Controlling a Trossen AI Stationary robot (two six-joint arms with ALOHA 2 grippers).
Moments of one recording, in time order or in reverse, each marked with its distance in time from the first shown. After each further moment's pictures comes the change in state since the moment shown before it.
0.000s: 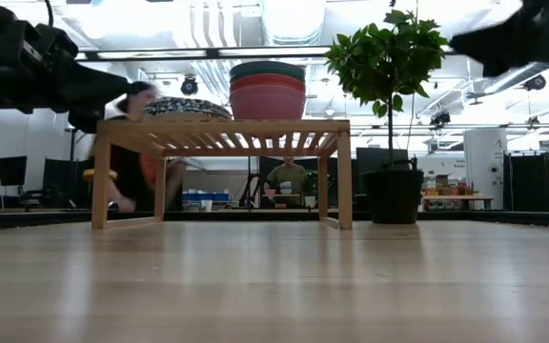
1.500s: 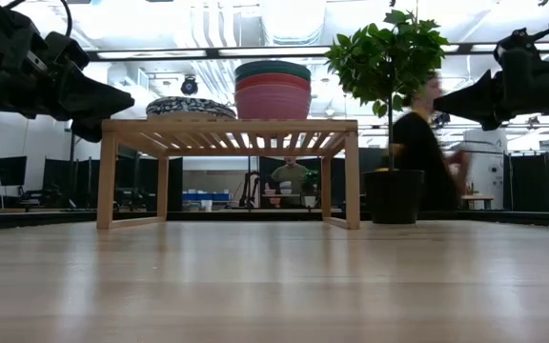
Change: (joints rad) left arm -0.013 0.146 0.020 -0.001 0.030 0.006; right arm 0.000 0.008 -0.222 0.106 0.210 0.141
